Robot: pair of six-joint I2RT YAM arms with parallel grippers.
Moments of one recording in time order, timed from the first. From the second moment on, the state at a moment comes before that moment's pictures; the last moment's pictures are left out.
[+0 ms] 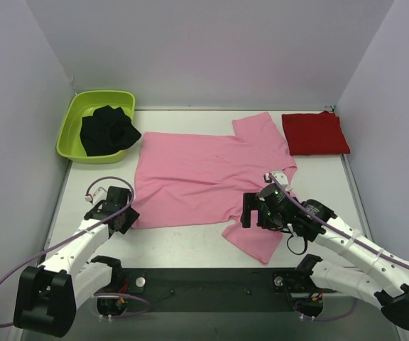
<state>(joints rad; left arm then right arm) -0.21 0.99 0.43 -0.53 -0.25 -1.09 0.82 0.90 0.76 -0.81 0.23 0.66</state>
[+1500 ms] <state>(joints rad) -0.16 0.88 0.43 -0.44 -0.09 -0.96 0.82 0.67 0.36 -0.98 0.01 1.10</state>
